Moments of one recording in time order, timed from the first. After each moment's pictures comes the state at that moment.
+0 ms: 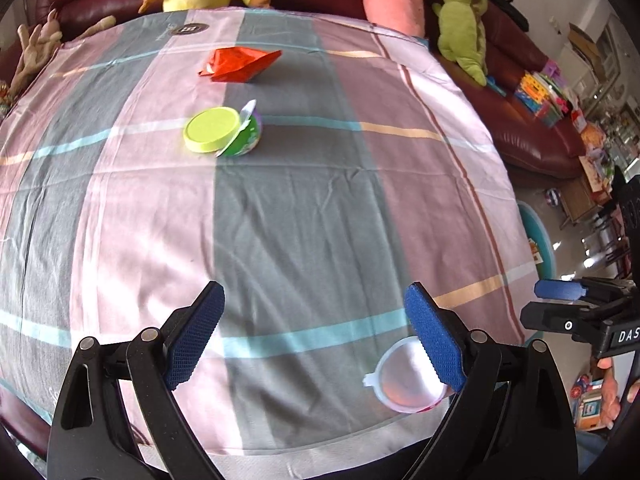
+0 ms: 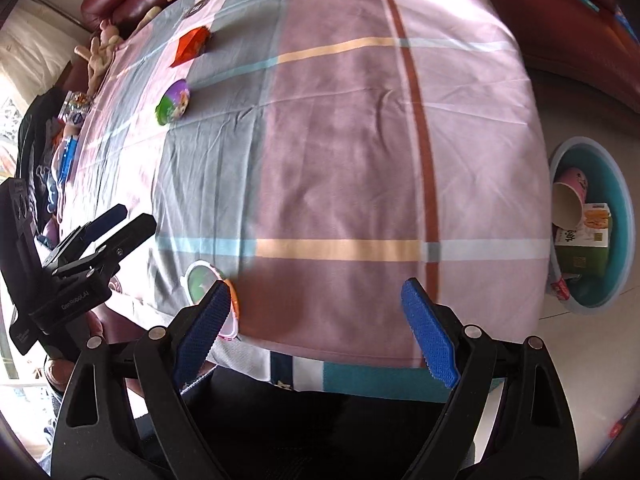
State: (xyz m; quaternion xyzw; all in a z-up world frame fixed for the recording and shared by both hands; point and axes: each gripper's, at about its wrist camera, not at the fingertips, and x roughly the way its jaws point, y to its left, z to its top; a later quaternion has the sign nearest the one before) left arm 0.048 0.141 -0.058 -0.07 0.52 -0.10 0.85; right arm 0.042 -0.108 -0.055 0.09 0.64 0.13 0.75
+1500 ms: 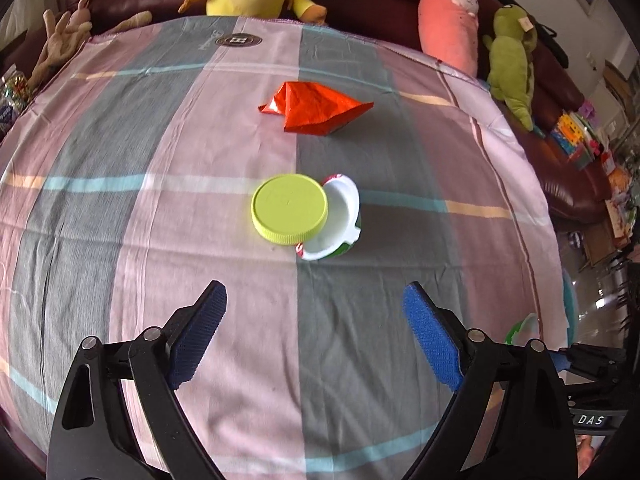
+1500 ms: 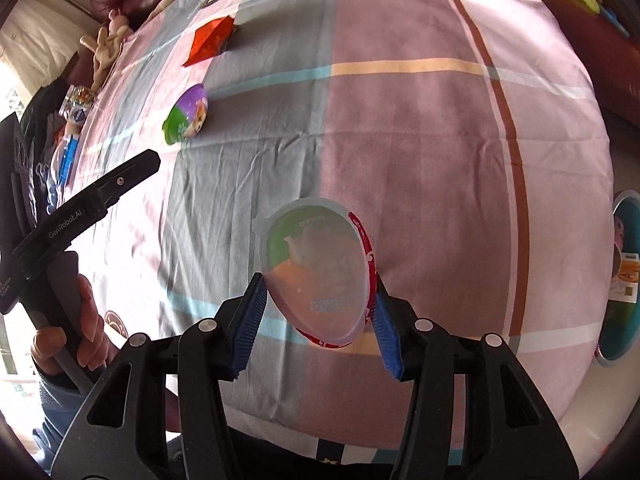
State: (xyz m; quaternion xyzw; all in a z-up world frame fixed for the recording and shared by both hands) left arm 0.136 0.185 -0.062 -0.08 0.50 -0.05 0.86; right arm 0.099 -0.060 -0.080 0.09 0.63 0.15 0.75
